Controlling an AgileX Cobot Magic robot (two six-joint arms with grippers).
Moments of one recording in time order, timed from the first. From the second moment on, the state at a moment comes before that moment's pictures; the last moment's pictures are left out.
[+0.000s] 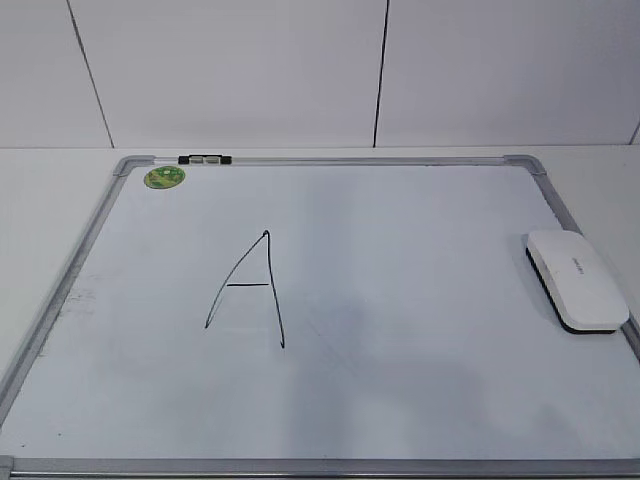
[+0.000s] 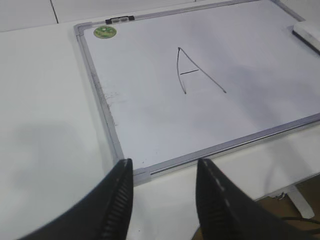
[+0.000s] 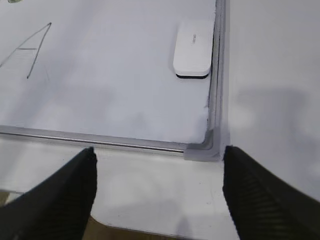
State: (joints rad) left arm -0.18 0.06 -0.72 -0.22 1.28 0.09; right arm 0.18 0.00 -0.62 0.01 1.27 0.06
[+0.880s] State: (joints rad) left arm -0.18 0.02 -0.51 -0.08 1.13 0.09; right arm 0.18 0.00 -0.50 -0.09 1.16 -0.01
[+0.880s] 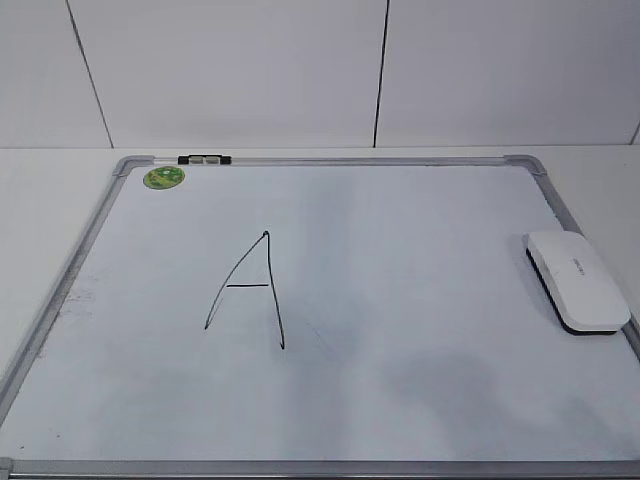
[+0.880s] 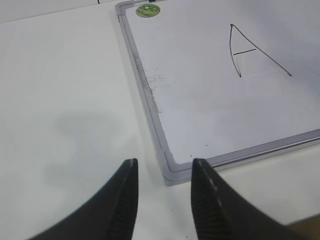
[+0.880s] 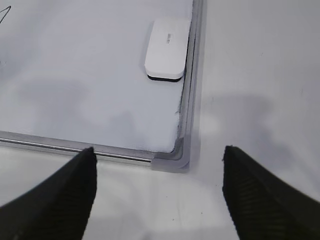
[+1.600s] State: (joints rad) left arm -0.18 0.02 -0.51 -0.08 1.11 0.09; right arm 0.18 0.00 -0.50 -0.09 1.16 -0.01
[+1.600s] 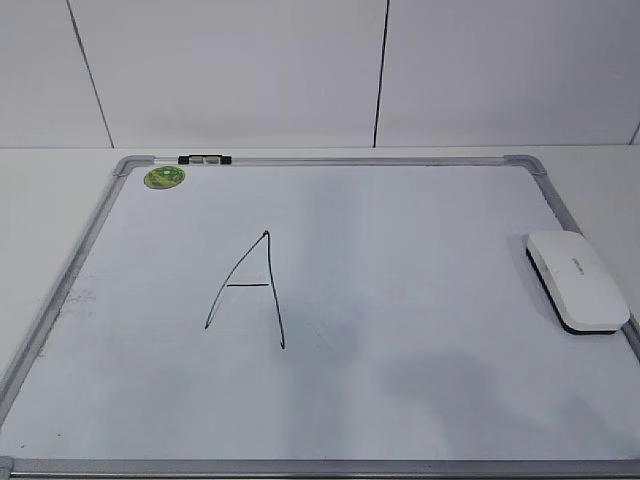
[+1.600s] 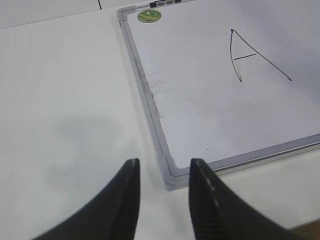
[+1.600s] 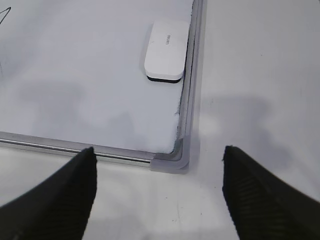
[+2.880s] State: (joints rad) left arm 0.05 0.01 -0.51 -0.08 1.11 0.09; right arm 0.01 -0.01 -0.50 -0.10 1.15 -0.01
